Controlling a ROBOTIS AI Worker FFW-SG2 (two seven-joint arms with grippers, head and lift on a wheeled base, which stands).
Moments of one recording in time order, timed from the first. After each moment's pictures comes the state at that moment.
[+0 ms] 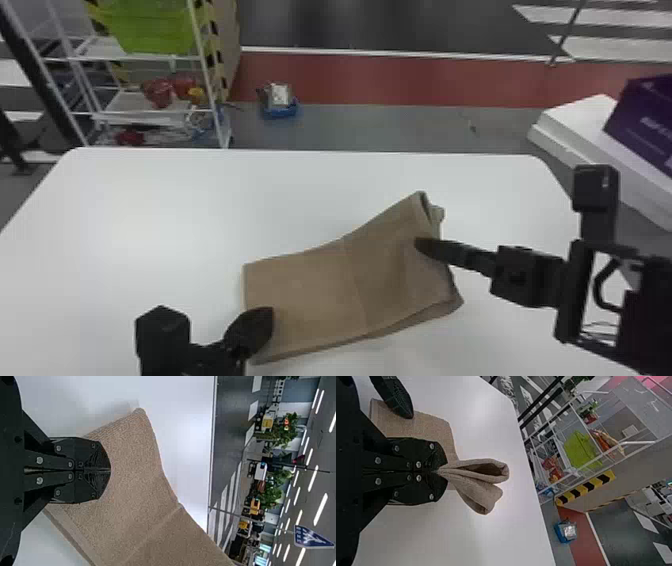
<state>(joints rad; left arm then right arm) 0.59 0.06 -0.07 -2.13 0.03 0.45 -0.35 0.09 0.00 -0.30 -2.45 -0.42 1.57 0.47</state>
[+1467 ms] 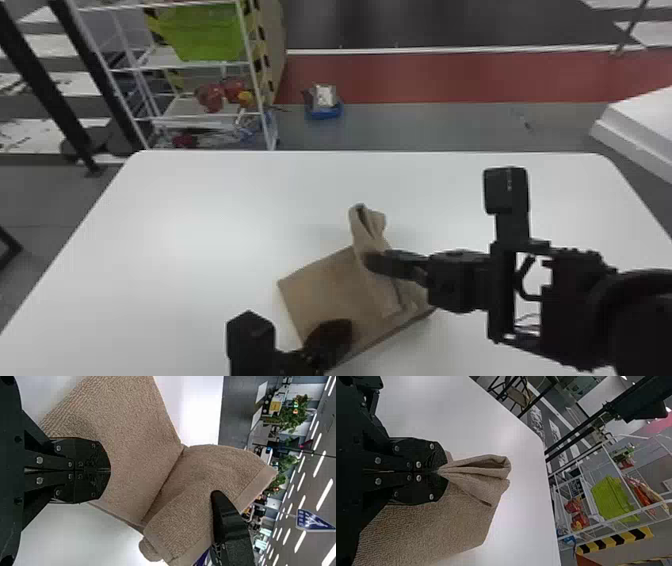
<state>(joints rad) 0.59 0.06 -0.16 -2.11 0.03 0.44 -0.36 0.06 0.00 0.07 -2.27 -0.39 1.39 0.37</state>
